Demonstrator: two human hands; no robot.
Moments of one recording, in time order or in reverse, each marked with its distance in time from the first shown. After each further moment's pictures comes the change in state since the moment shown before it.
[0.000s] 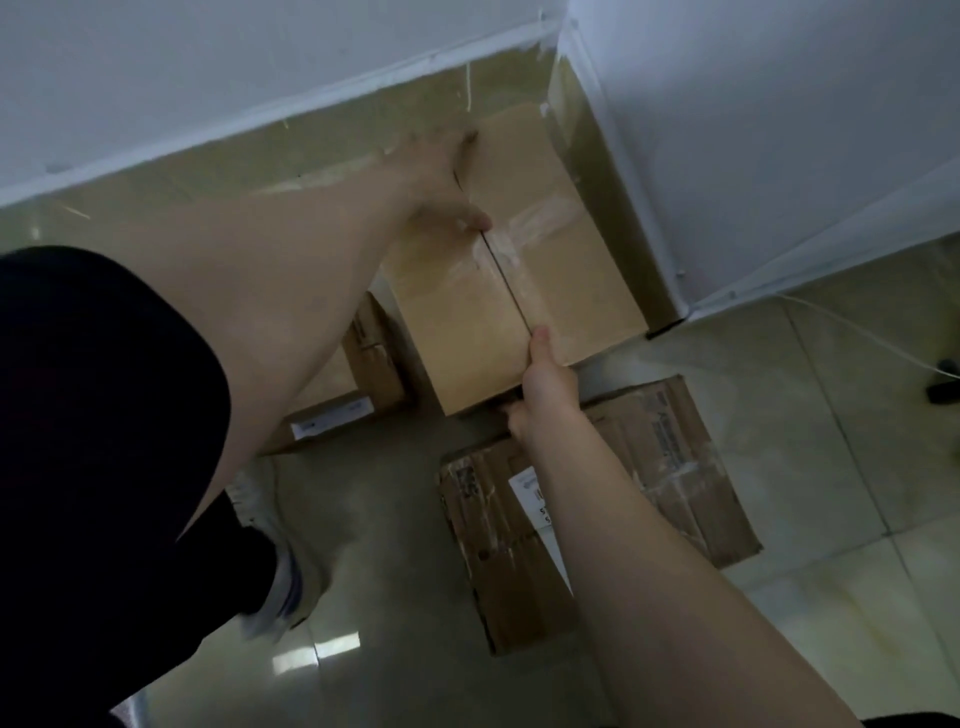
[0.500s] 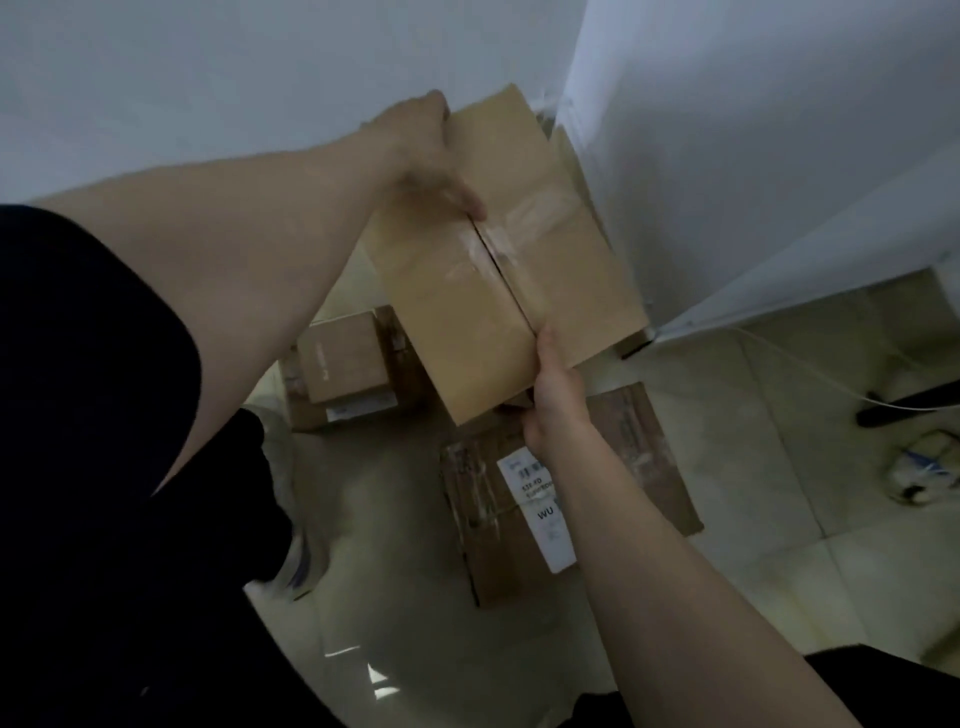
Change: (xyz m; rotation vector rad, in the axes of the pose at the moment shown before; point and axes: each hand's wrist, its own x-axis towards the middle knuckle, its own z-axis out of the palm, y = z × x) left_hand -0.077 0.013 -0.104 -0.077 0.075 -0.058; right_hand -0.083 -0.022 -0.021 -0.186 -0.153 -0.161
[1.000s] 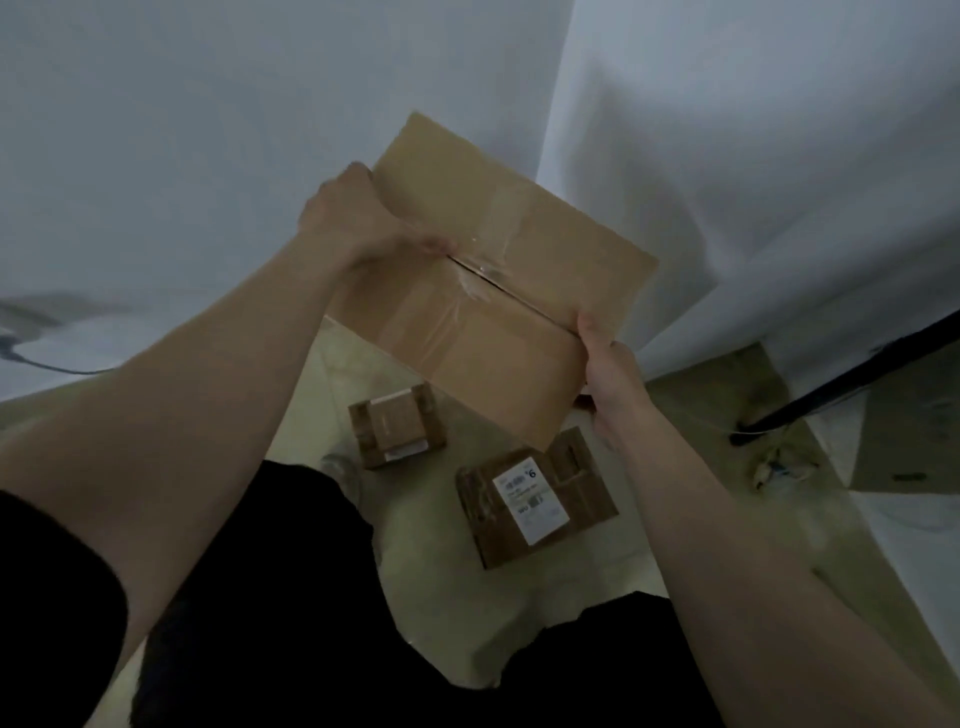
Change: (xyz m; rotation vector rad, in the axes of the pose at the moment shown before) left_hand -0.223 0.072 -0.293 -0.196 0.165 -0.168; right_hand -0.305 -0.226 0.010 -0.314 -0.017 -0.246
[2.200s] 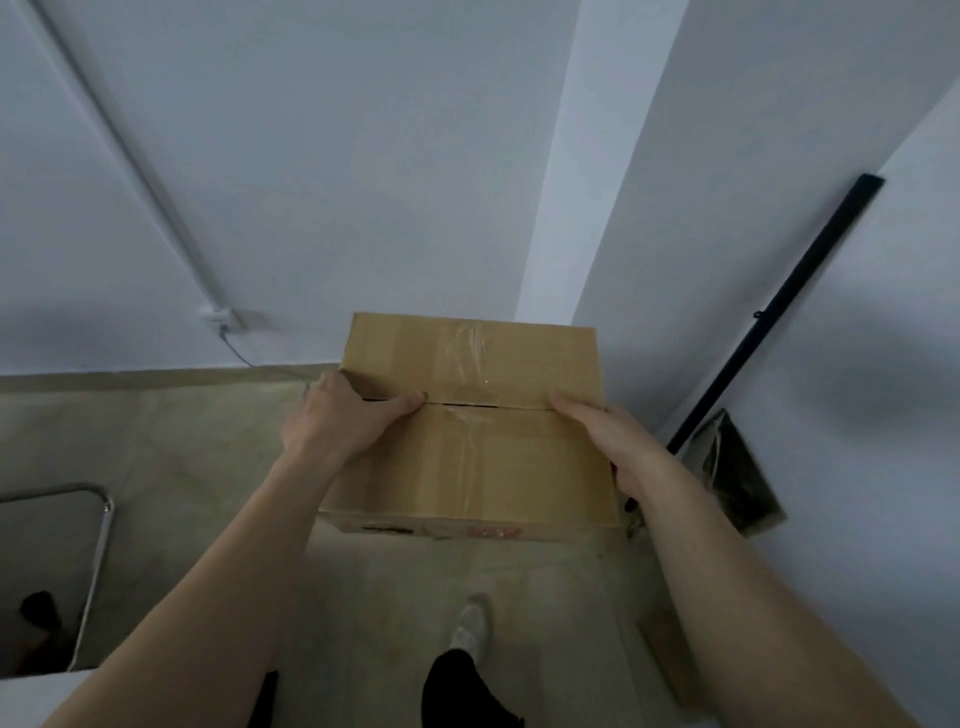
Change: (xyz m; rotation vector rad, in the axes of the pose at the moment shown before) left_hand -0.649 0.049 -0.101 -0.216 0.205 -0.307; right_hand -0.492 -0.058 -0.281 -0.374 -0.345 -0.182
